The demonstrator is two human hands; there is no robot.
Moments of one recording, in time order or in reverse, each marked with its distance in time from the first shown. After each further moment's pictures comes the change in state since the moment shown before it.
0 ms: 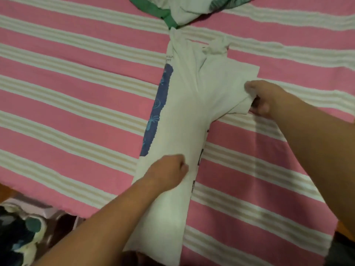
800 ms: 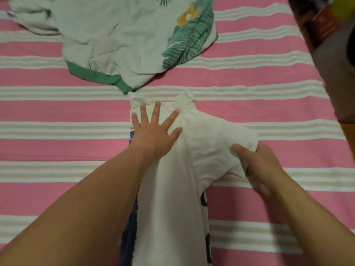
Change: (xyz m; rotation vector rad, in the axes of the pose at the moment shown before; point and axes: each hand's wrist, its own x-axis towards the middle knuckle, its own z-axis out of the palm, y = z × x) left_hand 0.273 0.047 -0.164 0.592 0.391 0.236; right_hand 0.002 0.055 0.008 0.138 0.119 -0.420
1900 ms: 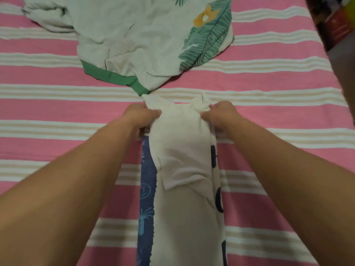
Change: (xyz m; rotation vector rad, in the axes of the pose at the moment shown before) left_hand 0.011 -0.069 -0.079 -1.292 -0.132 -0.519; right_hand 0.110 -0.081 0.129 -0.462 0.010 0.097
